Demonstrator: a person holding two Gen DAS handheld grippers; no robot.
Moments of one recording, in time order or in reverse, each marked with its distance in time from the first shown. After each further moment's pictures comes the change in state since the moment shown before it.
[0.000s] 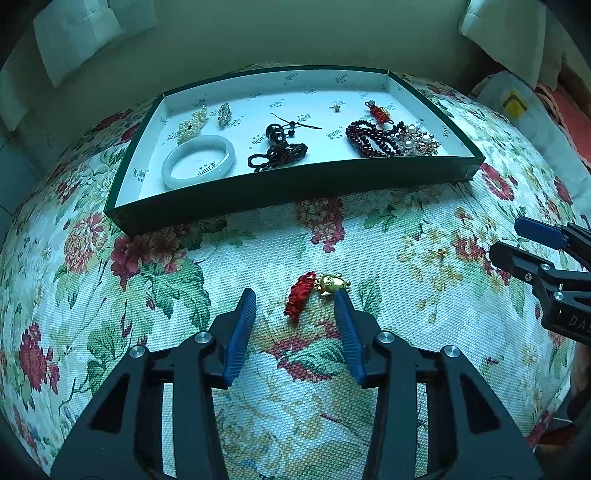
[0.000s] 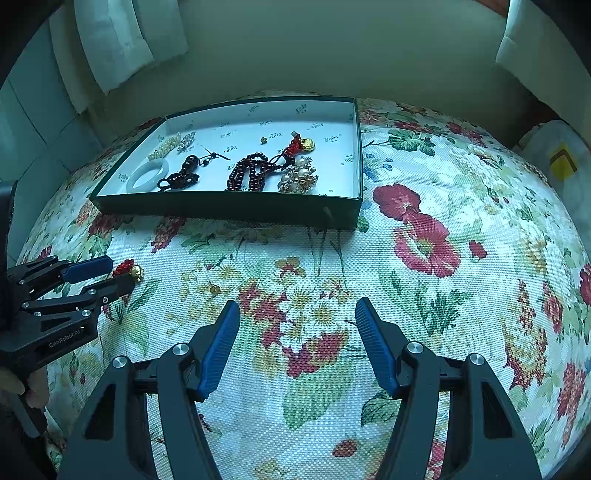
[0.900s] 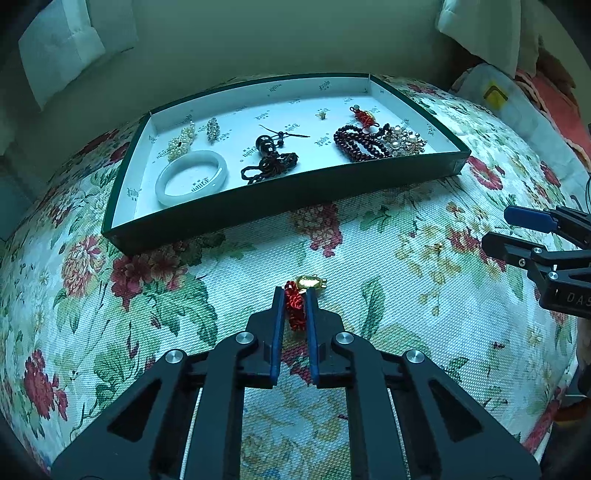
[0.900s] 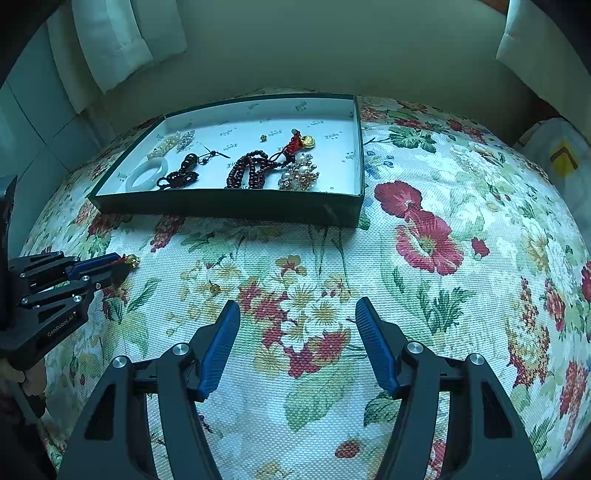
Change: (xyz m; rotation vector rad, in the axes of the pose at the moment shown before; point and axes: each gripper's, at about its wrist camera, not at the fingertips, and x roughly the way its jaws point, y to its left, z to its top) left arm -0.003 0.007 -0.003 0.073 -0.043 -0.034; right arm 0.000 0.002 0.000 0.000 0.005 0.002
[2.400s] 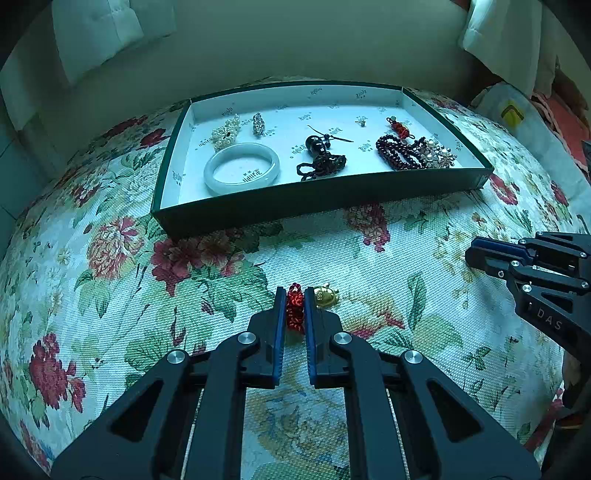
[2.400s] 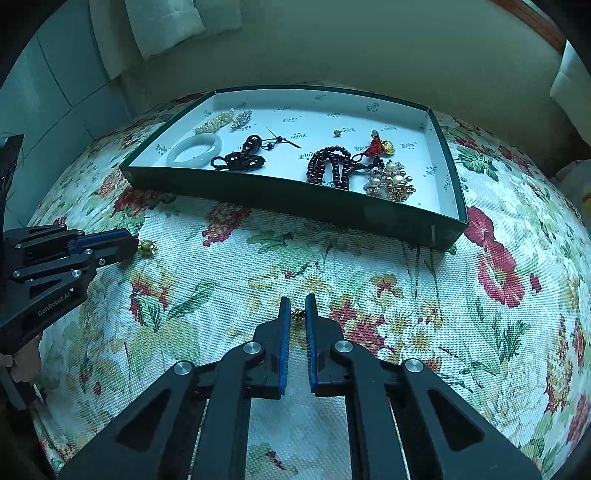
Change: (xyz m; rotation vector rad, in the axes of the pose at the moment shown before) left arm -0.012 0.031 -0.007 -0.069 -0.012 0.022; right arm 0.021 0.056 0.007 -0.125 0.014 0.048
